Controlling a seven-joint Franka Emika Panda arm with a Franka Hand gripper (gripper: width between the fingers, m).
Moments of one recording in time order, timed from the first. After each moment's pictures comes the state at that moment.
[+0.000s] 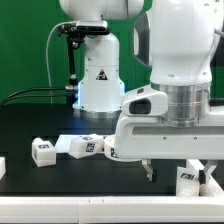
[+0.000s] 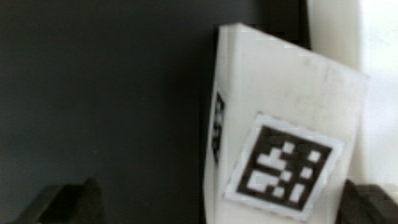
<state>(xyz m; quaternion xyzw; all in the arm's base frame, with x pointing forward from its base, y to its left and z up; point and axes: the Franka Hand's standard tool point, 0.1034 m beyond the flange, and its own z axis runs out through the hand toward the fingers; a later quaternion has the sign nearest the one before) 0.579 0.095 0.027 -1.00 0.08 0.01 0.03</state>
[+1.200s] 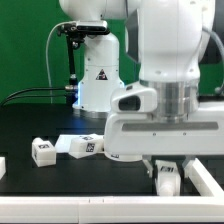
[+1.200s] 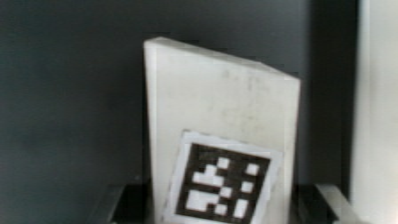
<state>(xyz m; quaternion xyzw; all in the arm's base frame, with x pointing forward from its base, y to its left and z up) 0.572 0.081 0.046 -1.00 0.06 0.01 0.03</state>
